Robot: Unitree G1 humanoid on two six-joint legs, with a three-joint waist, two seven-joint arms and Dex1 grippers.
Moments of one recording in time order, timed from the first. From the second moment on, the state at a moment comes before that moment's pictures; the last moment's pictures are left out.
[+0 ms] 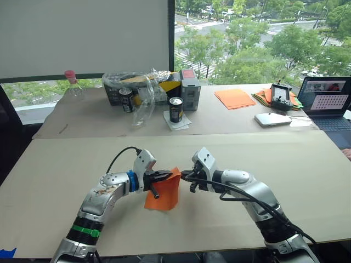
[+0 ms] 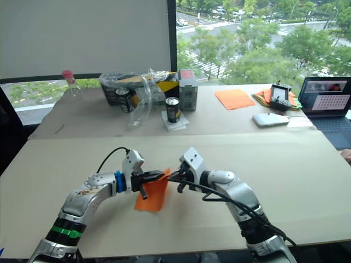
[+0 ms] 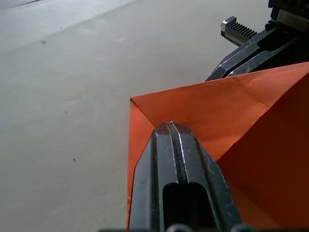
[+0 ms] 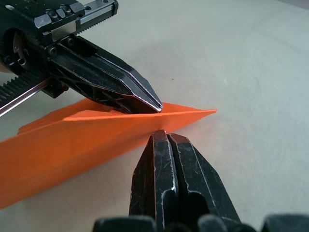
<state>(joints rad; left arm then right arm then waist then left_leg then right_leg) -0.36 0.43 -0.13 -0.03 -0.34 0.54 -0.84 -0.46 -0.36 0.27 -0.16 0.25 0.74 0.72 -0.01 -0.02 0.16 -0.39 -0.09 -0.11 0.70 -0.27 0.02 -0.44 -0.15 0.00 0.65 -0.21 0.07</state>
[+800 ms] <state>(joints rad) -0.27 0.47 -0.16 -0.09 -0.33 0.55 -0.83 -0.48 -0.29 0.29 -0.06 0.25 0.71 0.72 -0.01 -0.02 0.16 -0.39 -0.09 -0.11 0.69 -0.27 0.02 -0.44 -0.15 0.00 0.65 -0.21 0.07</state>
